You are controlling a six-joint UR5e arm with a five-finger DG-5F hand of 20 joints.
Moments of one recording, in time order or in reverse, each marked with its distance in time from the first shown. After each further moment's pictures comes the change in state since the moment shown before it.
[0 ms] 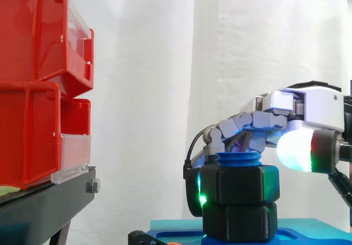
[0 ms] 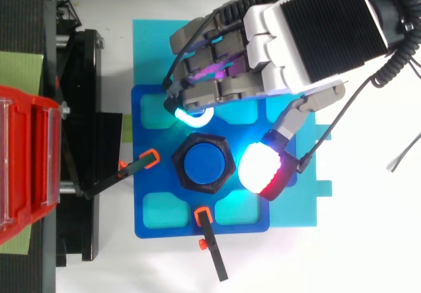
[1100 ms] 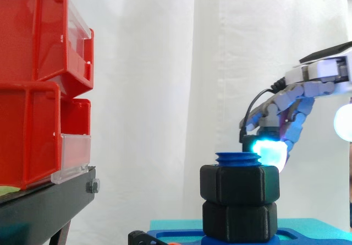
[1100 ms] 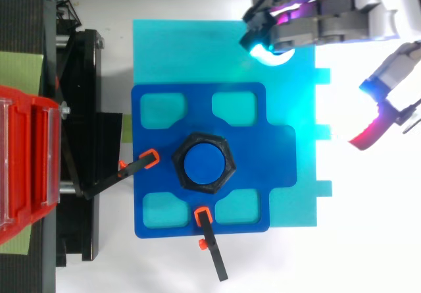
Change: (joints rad) arm -0.056 0.184 0.048 -0.611 0.024 -0.332
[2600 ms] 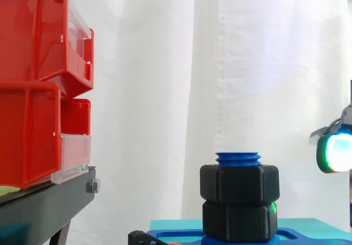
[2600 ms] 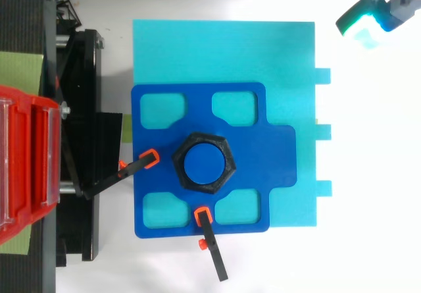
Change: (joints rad) arm 0.050 0.338 -0.519 0.202 0.413 0.635
